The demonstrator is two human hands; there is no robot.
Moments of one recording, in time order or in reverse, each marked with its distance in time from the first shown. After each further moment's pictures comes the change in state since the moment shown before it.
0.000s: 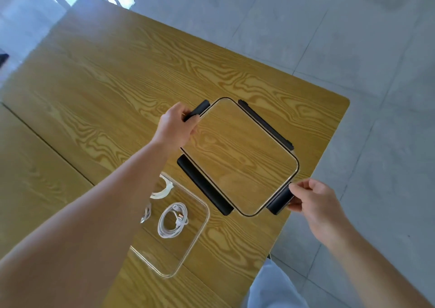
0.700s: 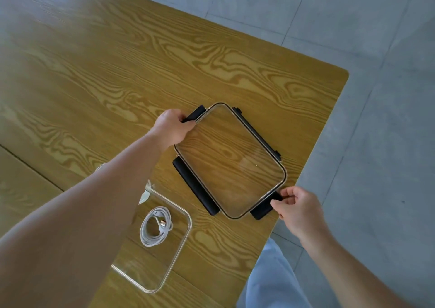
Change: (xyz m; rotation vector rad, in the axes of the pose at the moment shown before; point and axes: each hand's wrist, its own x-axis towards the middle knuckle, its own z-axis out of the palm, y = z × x) left_hand 0.056 -0.022 0.063 0.427 -0.223 -0.154; right_hand 0.023 0.047 0.006 -0.373 0.055 0.047
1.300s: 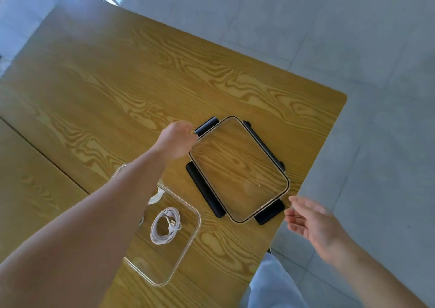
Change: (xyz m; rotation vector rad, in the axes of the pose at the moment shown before) left_hand -0.044 -0.009 -0.025 -0.155 0.041 0.016; right_hand -0.012 0.002 -0.034 0.524 -0.242 0.178
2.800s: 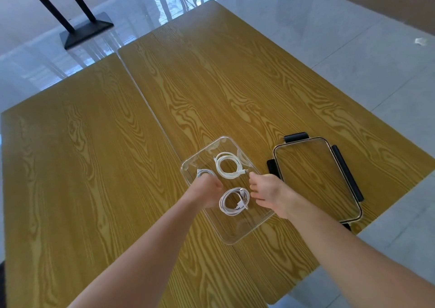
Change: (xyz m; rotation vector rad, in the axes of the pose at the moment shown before) left_hand -0.163 -0.180 -0.001 -0.155 -0.046 -0.199; right_hand -0.059 0.000 0.254 -0.869 -0.359 -0.081
